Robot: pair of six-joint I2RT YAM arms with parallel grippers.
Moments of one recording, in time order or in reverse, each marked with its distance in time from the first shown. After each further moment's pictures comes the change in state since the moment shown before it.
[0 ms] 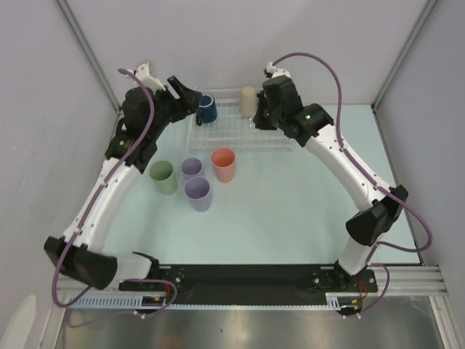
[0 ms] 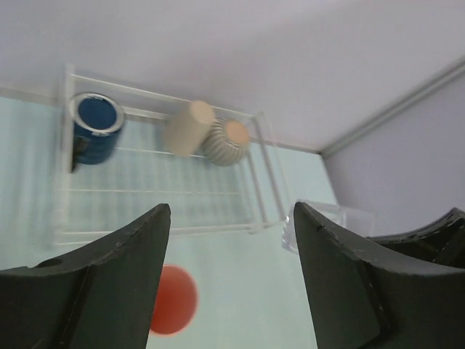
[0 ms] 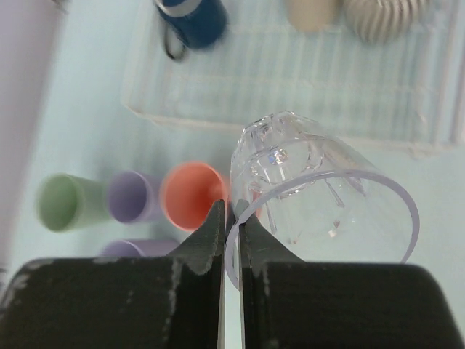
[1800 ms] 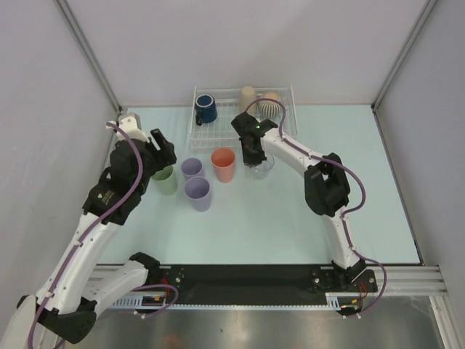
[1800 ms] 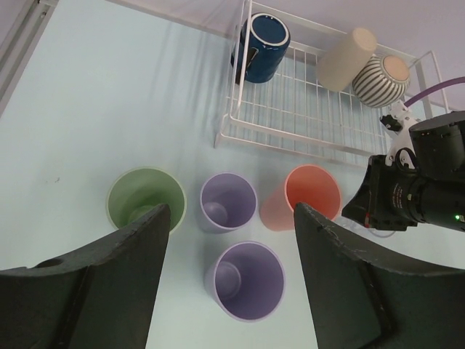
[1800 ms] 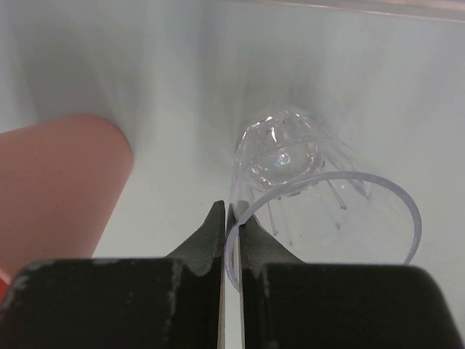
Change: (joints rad) left arm -0.117 -0.494 -0.364 -0.351 -0.468 0.171; right arm 0.037 0.473 -0.031 -0.190 0.045 0.014
